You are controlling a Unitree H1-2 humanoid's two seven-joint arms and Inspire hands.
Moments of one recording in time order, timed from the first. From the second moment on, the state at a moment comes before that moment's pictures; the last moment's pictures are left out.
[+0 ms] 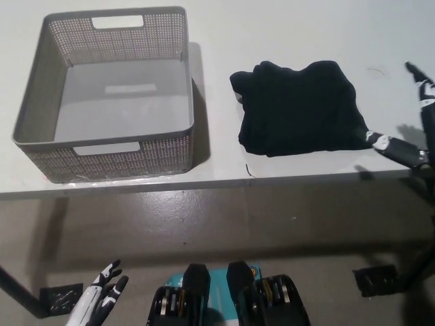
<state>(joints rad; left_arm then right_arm) 0.01 0.26 -0.08 0.34 0.27 -0.25 0.00 -0.45 -0.32 0.05 0.16 -0.54 0.01 -0.09</state>
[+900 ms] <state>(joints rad) 0.00 0.26 -0.08 0.33 0.27 -0.25 -0.01 -0.58 -0.30 0.19 0.38 -0.62 0.09 -0.07</state>
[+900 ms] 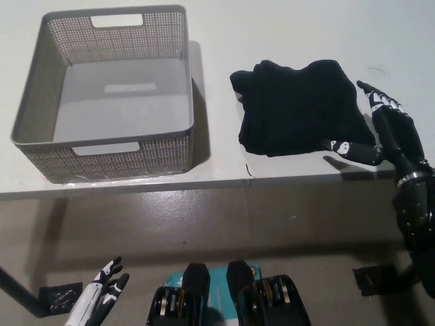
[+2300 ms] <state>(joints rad) -0.02 0.27 -0.08 0.30 0.27 -0.23 -0.03 -0.65 -0.21 0.28 0.50 -0.64 0.11 -0.11</state>
